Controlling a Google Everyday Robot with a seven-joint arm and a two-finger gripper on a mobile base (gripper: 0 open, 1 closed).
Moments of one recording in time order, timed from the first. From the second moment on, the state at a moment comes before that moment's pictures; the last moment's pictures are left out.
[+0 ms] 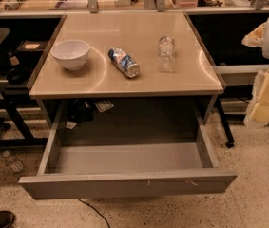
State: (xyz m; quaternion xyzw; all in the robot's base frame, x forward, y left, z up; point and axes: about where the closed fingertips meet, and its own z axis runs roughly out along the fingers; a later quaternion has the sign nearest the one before) arm 0.438 -0.217 0.976 -0.60 0.78 -0.03 0.16
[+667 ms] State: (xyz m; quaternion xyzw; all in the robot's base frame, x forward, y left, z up) arm 0.438 -0.212 0.980 -0.60 0.78 -0.04 0.16
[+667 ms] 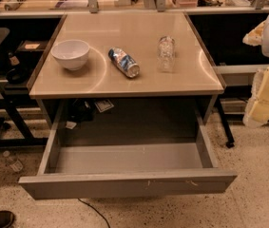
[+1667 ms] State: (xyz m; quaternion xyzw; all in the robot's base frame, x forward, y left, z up) arm 0.467 -0.133 1.003 -0.62 0.77 -0.02 0.16
